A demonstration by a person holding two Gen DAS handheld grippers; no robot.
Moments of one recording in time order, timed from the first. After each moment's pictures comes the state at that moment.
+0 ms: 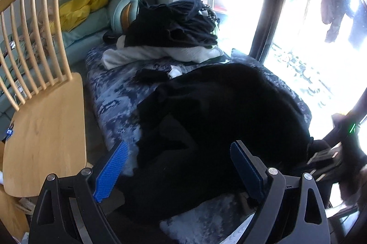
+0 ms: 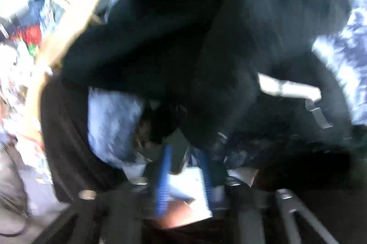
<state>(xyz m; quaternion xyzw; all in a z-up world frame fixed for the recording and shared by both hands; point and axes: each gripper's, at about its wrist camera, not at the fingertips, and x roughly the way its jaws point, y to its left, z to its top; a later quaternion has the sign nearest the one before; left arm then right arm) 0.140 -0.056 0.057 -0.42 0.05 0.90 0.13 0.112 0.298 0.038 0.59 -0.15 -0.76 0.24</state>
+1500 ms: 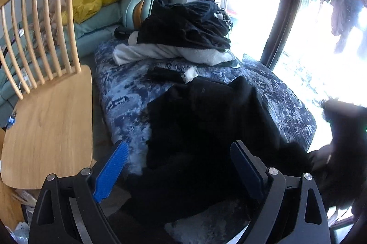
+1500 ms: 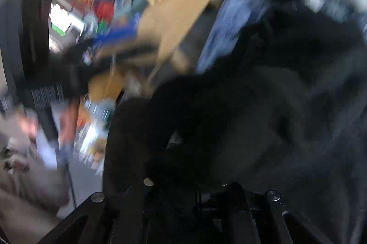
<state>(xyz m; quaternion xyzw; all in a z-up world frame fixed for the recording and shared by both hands) 0.129 -0.075 0.055 -0.42 0.01 0.90 0.11 0.067 0.178 0.092 0.55 -0.07 -0.71 0.44</state>
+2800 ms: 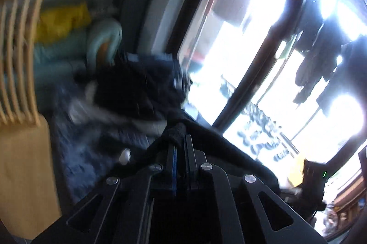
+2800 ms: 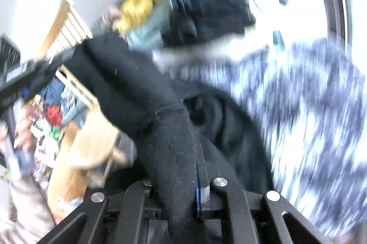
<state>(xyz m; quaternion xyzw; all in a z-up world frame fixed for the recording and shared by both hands) 0.053 -0.058 0.196 -0.33 -0.10 0.91 0.23 0.068 0.332 0.186 0.39 -0.20 -0.87 0.22</state>
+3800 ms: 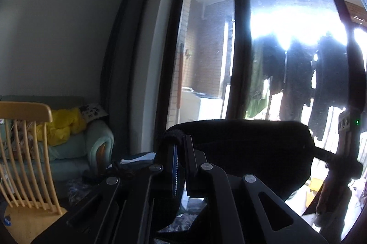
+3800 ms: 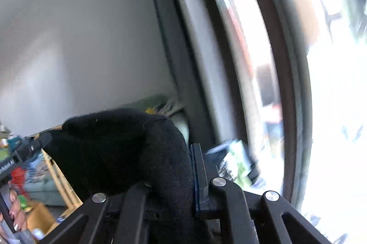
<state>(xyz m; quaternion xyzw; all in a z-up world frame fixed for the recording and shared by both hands) 0.151 -0.037 0.369 -0.07 -0.05 0.96 0.26 0.125 0.341 0.470 0.10 -0.11 -0.99 0.08</state>
